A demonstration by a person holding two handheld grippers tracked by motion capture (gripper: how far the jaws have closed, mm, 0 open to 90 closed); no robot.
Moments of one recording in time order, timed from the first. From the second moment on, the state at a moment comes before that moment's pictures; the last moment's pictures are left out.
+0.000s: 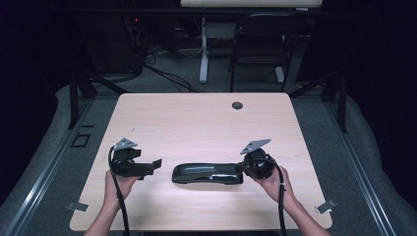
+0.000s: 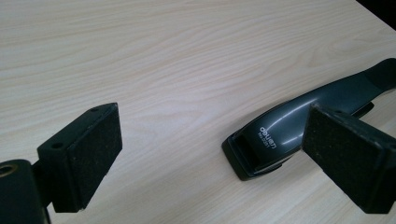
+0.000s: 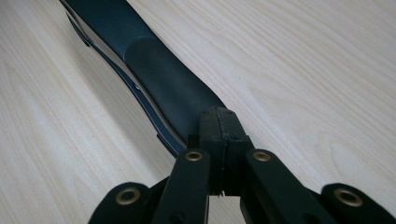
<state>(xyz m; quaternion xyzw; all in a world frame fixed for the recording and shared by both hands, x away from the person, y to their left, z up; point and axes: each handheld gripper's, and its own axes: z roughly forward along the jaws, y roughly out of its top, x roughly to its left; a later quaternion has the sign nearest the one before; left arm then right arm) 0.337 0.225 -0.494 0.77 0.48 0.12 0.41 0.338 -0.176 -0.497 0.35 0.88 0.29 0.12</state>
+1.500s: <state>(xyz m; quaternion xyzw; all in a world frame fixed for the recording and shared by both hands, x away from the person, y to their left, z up) 0.336 0.228 -0.492 0.77 0.47 0.12 0.41 0.334 -0.216 -0.454 0.38 0.86 0.33 0.13</state>
